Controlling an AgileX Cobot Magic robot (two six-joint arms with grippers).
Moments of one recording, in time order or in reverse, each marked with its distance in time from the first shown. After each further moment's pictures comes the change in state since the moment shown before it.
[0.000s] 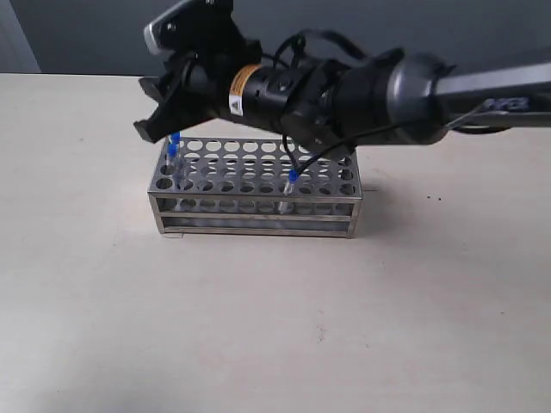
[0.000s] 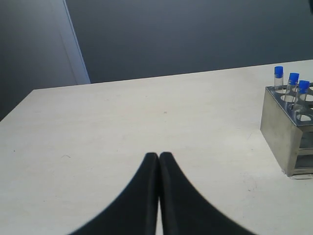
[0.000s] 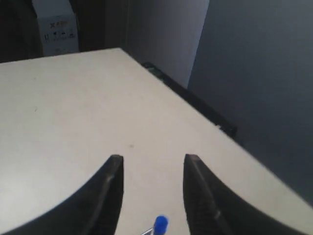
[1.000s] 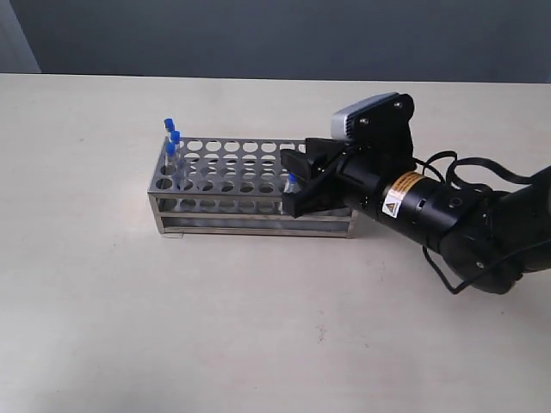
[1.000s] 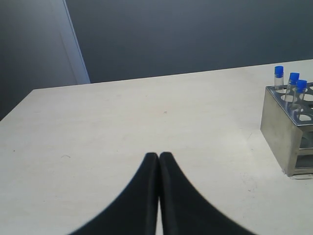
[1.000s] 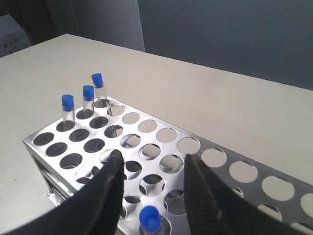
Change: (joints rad) left arm 0.000 0.000 0.000 0.000 0.000 0.000; right arm -0.187 -0.166 0.716 0.190 -0.534 0.026
